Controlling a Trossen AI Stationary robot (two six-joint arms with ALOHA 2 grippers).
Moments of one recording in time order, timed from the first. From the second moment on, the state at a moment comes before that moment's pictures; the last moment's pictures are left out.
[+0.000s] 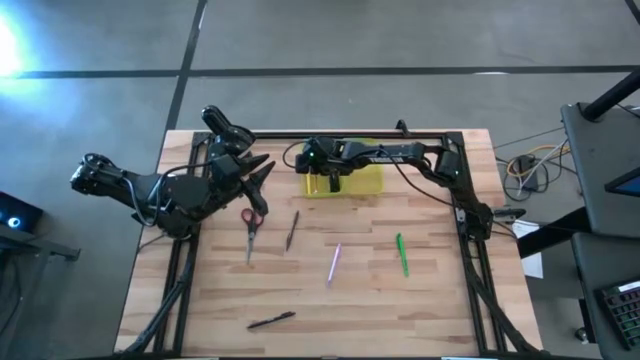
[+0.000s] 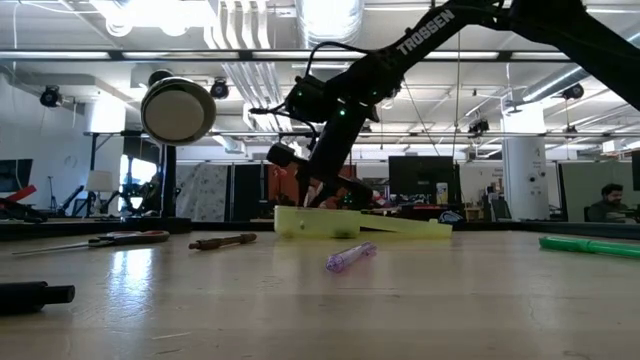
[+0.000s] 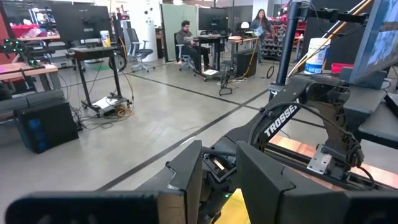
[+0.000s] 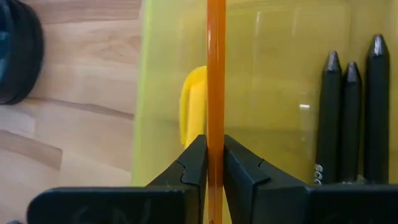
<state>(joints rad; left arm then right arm) -0.33 1.03 1.16 -0.20 -1.04 -0.13 -0.35 2.23 1.69 -0.44 0.16 1.13</state>
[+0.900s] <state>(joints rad) -0.33 1.03 1.16 -0.20 -1.04 -0.13 -0.34 2.04 1.69 -0.52 0.19 0.89</state>
